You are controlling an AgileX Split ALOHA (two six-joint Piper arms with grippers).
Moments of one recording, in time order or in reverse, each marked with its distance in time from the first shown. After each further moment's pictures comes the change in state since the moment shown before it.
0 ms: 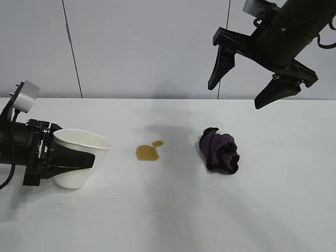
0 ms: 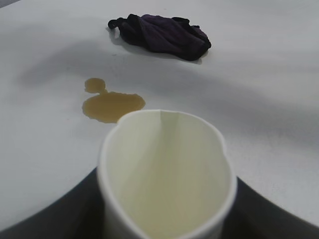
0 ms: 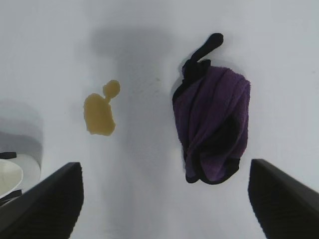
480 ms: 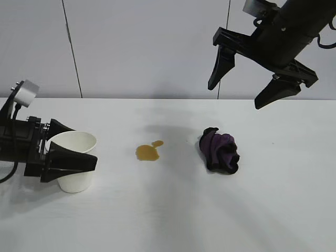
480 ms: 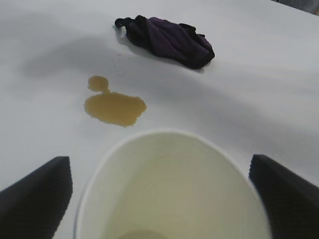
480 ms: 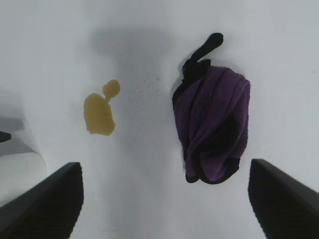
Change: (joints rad) left arm 0.000 -0.076 0.000 0.000 -0.008 -0.186; right arm 0.000 0.000 0.000 -0.001 0.000 0.000
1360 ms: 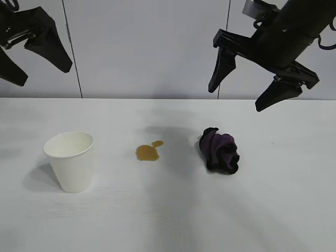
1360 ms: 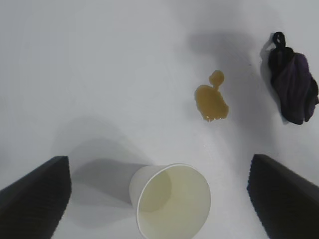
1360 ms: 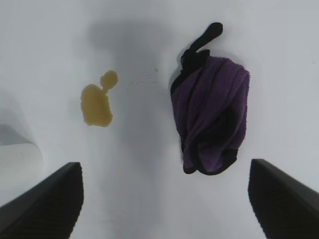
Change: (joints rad) left arm -0.186 -0.436 -0.409 1.242 -0.337 -2.260; right arm 0.000 0.000 0.000 -0.038 0.028 0.013
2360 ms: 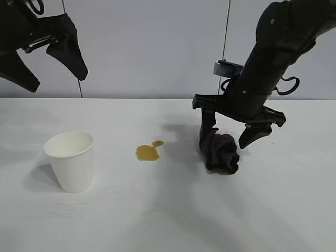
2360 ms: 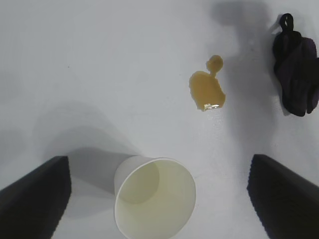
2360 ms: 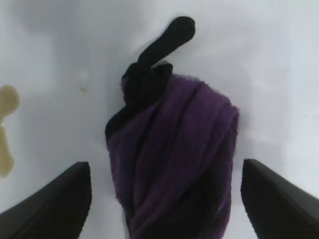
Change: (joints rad) left arm -0.051 0.026 -0.014 0.034 0.015 -0.069; right arm 0.058 0.358 -0.139 -0.153 -0.114 0.087
